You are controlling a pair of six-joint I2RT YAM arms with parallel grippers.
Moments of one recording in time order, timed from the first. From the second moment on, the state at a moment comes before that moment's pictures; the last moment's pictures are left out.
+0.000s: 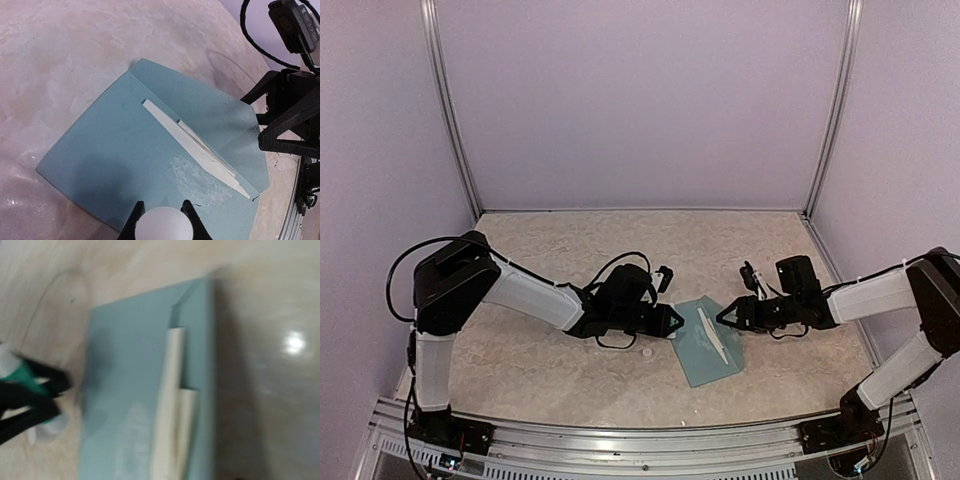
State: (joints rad) left arm -0.98 2.08 1.16 0.33 0.13 -0.57; right arm 0.42 1.48 0.51 0.21 -0.55 0.48
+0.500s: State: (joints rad) left arm -0.98 2.13 1.18 0.33 0.13 -0.59; right arm 0.55 1.58 0.54 0.32 -0.59 0.50
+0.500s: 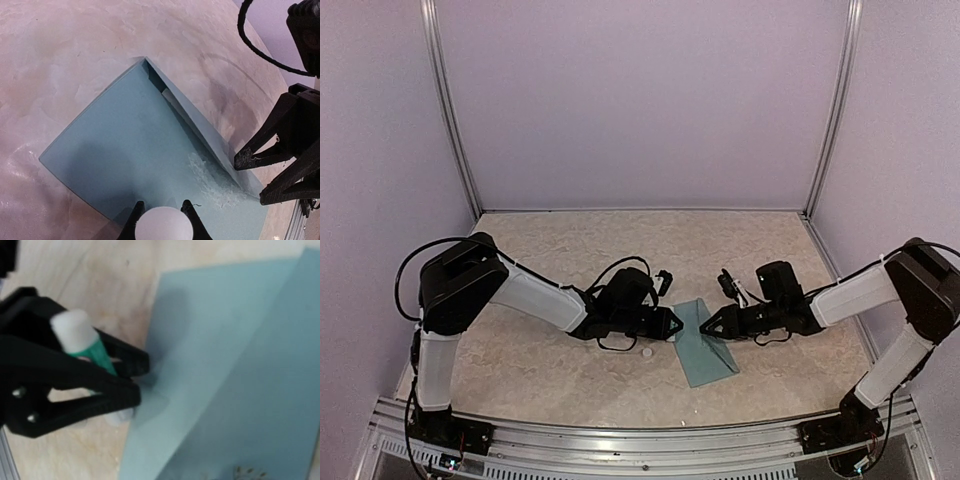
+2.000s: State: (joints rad) left arm -0.99 2.13 1.17 0.33 0.12 -0.63; right arm 0.64 1.61 0.51 0.30 -0.42 0.63
